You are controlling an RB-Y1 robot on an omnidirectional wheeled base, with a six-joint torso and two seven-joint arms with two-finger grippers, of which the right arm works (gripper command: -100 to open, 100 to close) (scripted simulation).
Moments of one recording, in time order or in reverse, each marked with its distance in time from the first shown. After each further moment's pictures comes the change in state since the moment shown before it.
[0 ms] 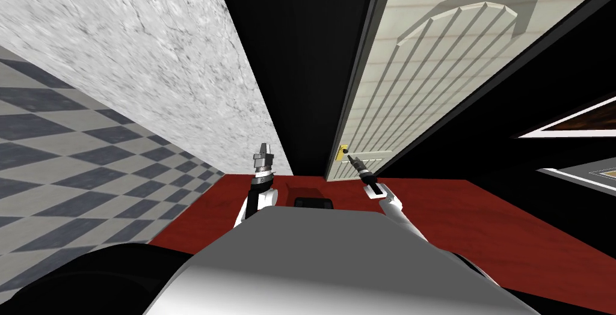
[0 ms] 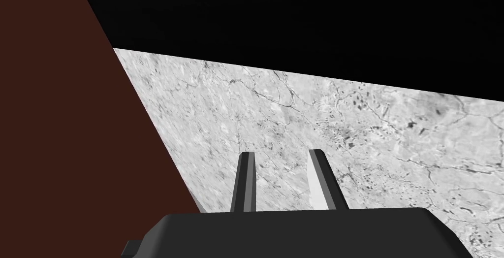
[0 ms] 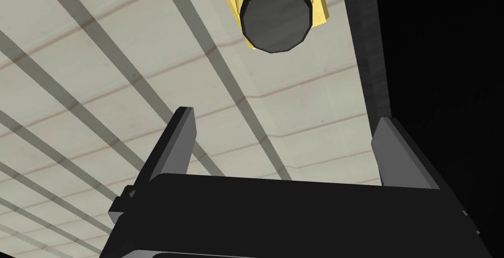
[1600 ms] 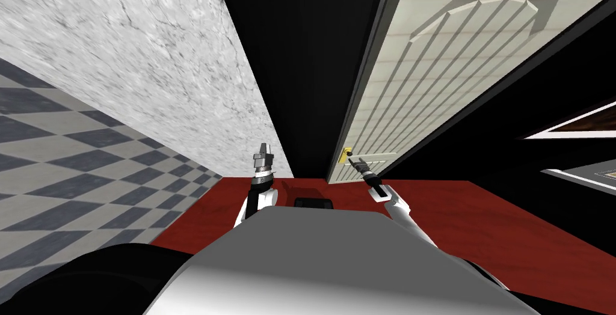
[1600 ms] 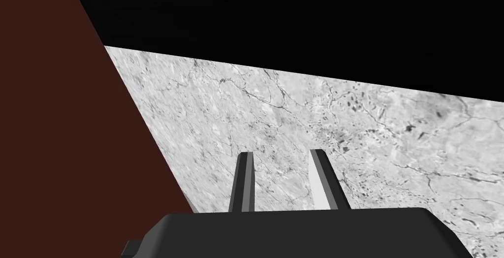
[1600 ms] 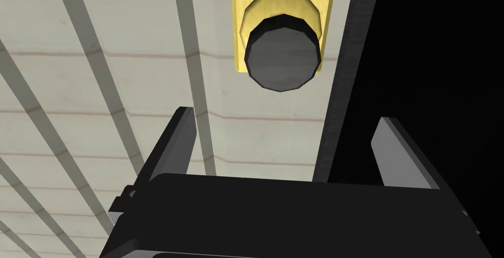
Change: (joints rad) arm 0.019 -0.029 -0.039 0.013 0.129 -0.002 0.272
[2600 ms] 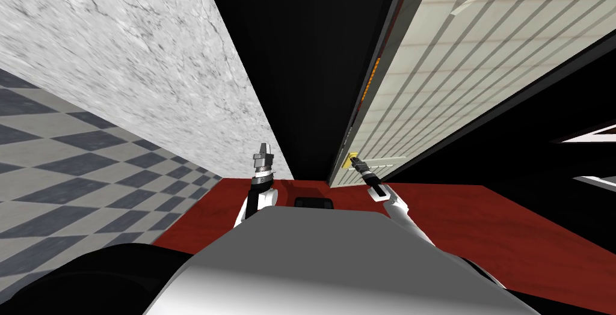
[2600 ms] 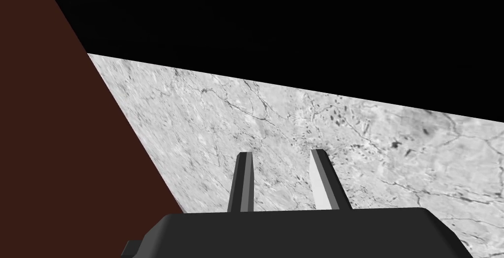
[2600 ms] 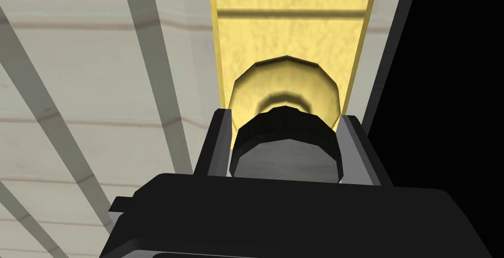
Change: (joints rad) arm -0.010 0.010 -0.004 0.010 0.000 0.011 0.012
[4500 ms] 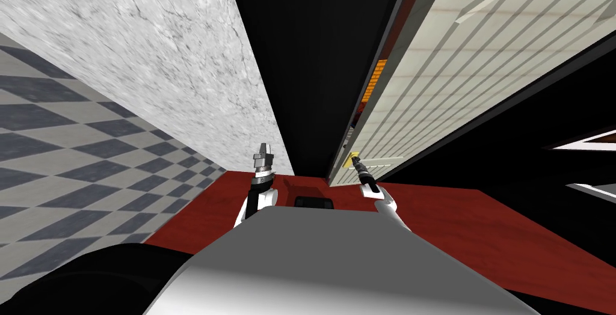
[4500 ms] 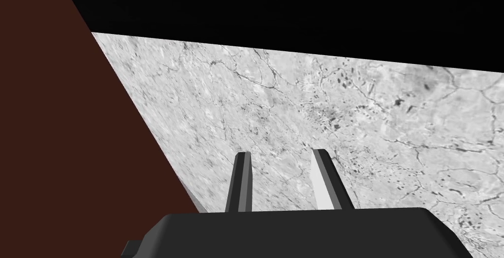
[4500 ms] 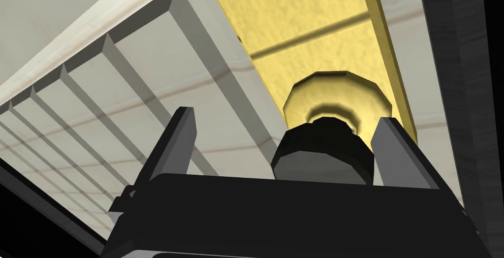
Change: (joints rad) arm 0.000 0.092 0.016 -0.038 -0.447 0.280 -0.051
